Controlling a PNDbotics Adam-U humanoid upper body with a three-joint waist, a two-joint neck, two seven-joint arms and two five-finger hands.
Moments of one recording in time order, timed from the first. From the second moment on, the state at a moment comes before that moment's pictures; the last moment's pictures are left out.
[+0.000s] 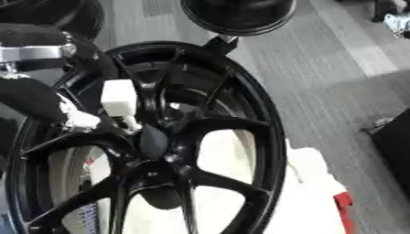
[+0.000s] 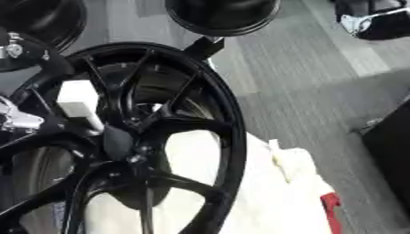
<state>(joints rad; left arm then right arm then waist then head) -0.96 0.93 -0.63 -1.88 -0.27 0.43 -0.73 -0.45 -1.02 -0.03 -1.76 0.43 -0.02 0.29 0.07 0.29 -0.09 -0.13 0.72</state>
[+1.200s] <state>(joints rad) -0.97 0.88 -0.64 -1.78 -0.24 0.41 -0.65 -0.45 -1.00 -0.03 -1.75 0.43 -0.01 0.26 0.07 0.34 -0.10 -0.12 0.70</state>
